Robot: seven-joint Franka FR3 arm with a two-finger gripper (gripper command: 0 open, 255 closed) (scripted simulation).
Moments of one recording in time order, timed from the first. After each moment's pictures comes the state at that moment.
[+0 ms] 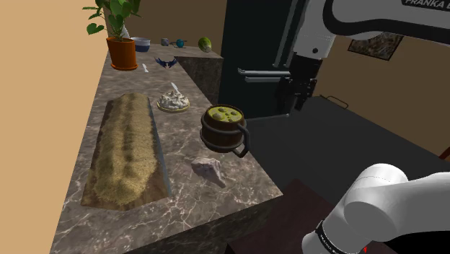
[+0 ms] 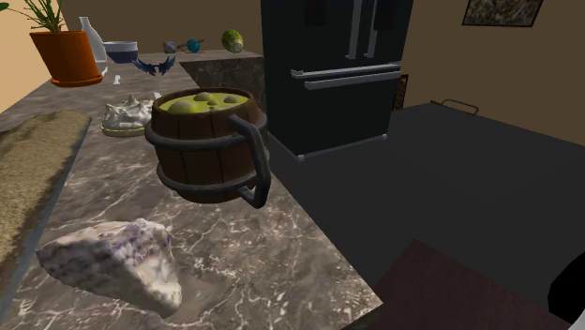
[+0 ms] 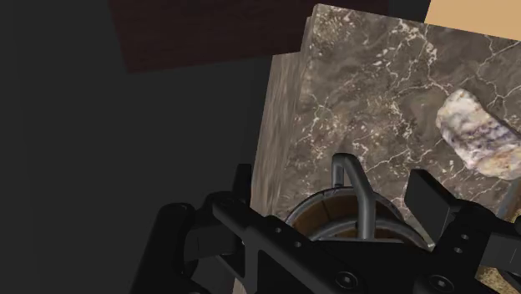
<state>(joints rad) 0.00 -0.77 0.01 -2.31 0.08 1.50 0.16</state>
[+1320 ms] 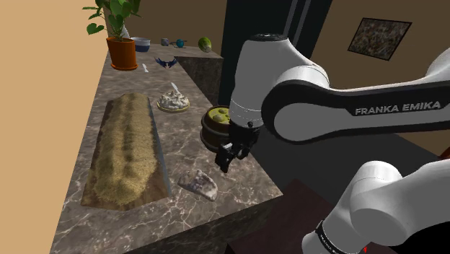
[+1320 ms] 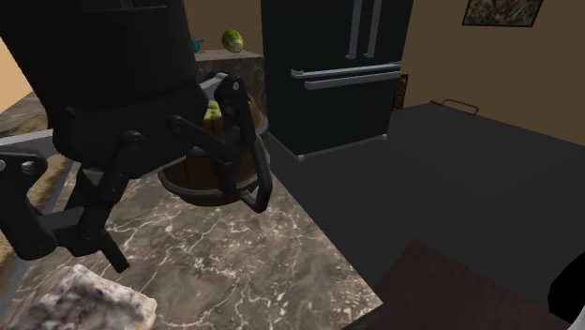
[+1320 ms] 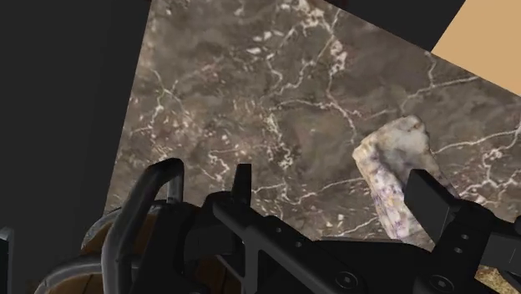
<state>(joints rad) 0.17 -0.62 0.43 -2.52 0.16 1.97 0.36</state>
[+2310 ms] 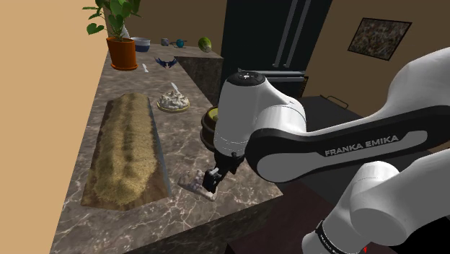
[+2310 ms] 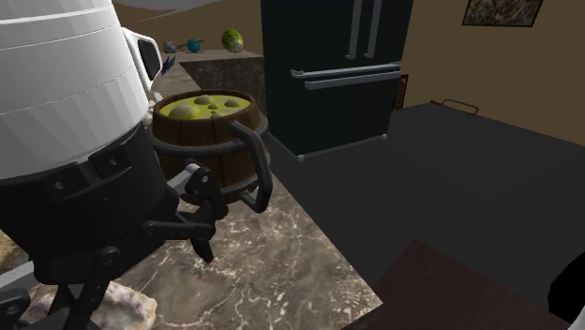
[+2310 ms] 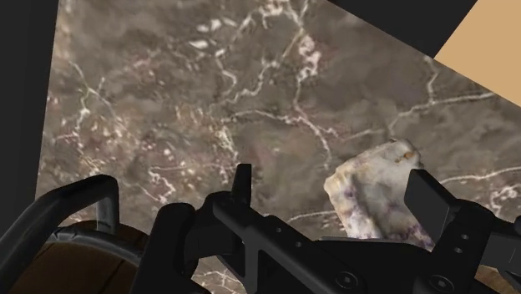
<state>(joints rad) 0.16 -0.49 0.55 -2.59 0.14 2.18 0.43</state>
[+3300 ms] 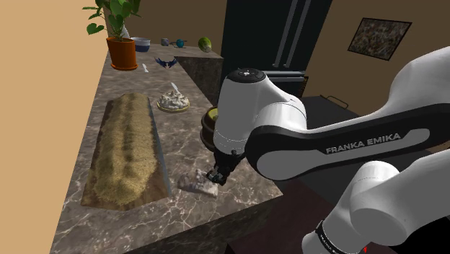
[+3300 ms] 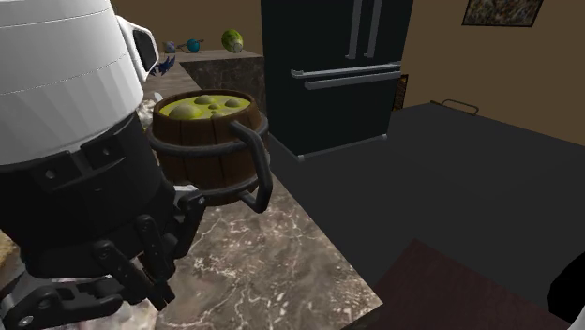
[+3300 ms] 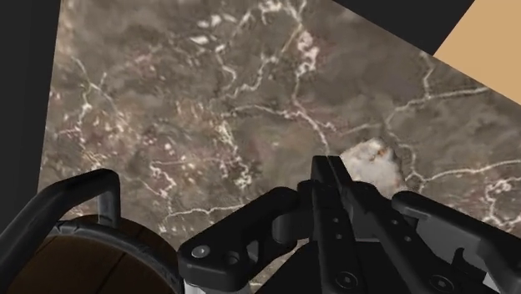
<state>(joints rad) 0.16 -0.49 0.54 -2.58 0.14 2.17 0.43</state>
